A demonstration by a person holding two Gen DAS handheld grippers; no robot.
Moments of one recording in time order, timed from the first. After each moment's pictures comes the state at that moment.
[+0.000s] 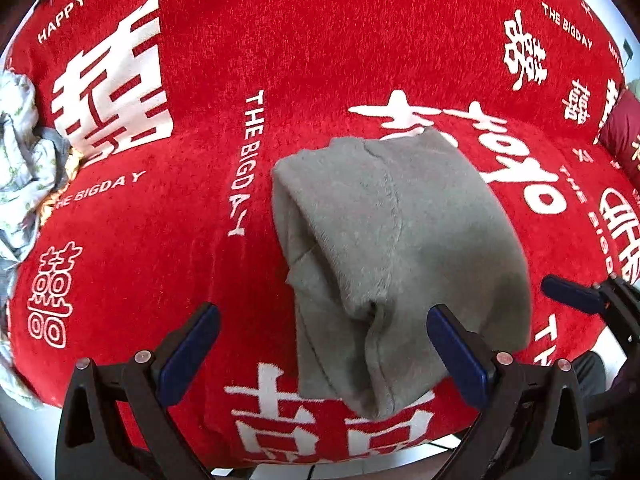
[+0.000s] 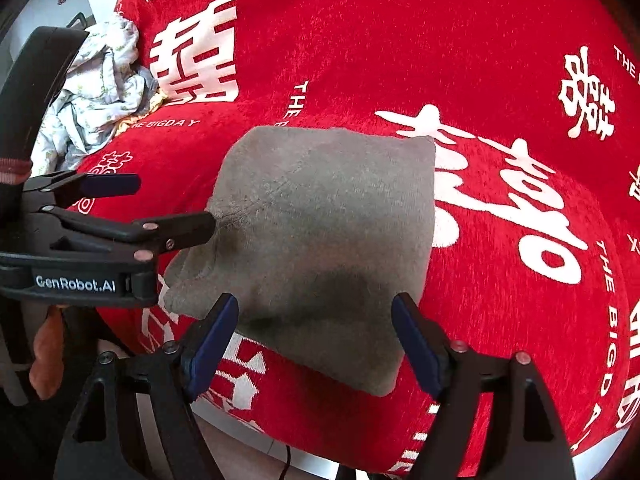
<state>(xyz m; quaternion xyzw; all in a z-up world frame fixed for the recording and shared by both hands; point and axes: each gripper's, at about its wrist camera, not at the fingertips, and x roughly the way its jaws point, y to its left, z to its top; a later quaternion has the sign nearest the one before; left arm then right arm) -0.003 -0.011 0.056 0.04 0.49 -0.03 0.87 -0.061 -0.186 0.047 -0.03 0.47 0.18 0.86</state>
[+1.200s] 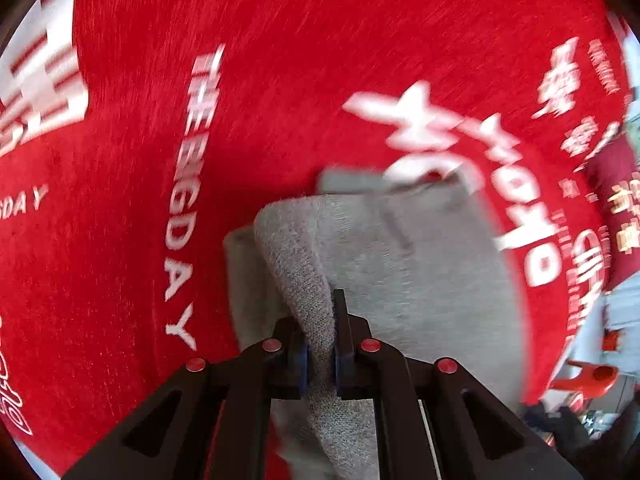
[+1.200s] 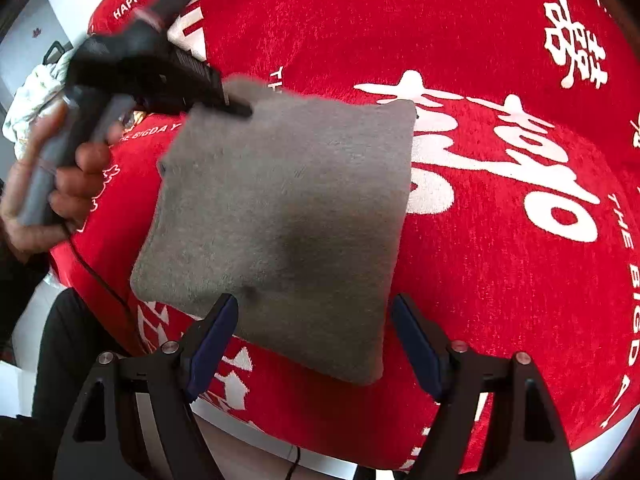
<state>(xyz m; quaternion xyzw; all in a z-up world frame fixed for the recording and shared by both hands) 0.173 0.019 0.001 -0.06 0.61 -0.11 0.78 -0.048 -0.209 0.022 0.03 0.50 0.17 0.85</state>
